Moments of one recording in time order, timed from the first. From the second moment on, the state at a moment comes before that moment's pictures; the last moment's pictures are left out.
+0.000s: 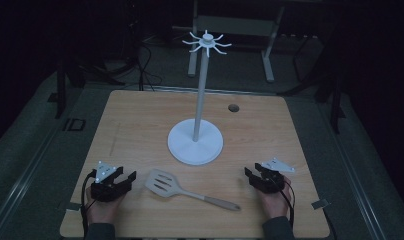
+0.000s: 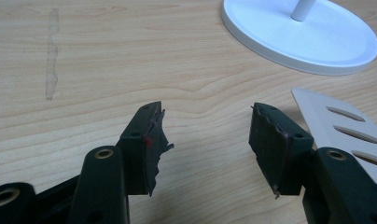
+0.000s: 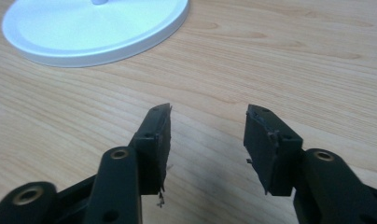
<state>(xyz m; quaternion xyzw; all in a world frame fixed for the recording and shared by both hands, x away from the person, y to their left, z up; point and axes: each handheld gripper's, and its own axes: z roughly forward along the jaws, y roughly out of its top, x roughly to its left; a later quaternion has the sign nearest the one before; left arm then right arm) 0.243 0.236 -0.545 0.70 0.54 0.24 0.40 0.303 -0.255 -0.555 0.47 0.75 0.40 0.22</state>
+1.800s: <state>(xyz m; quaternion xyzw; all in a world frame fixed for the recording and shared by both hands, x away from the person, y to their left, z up) 0.276 0.114 -0.500 0.89 0.28 0.16 0.32 0.278 -0.294 -0.546 0.49 0.72 0.42 0.25</state>
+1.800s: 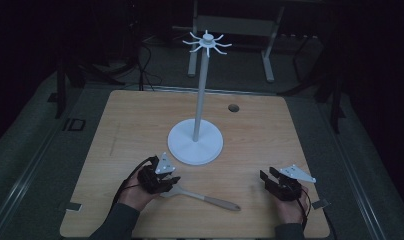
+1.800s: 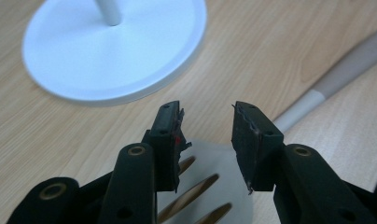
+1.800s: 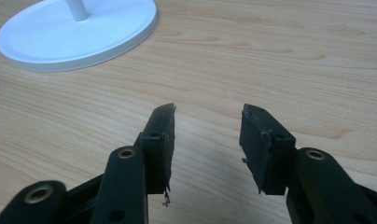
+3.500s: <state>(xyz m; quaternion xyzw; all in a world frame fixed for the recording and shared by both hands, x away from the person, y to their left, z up) 0.283 0.017 -0.538 0.96 0.12 0.09 0.23 0.280 -0.300 -0.550 0.50 0.72 0.41 0.25</state>
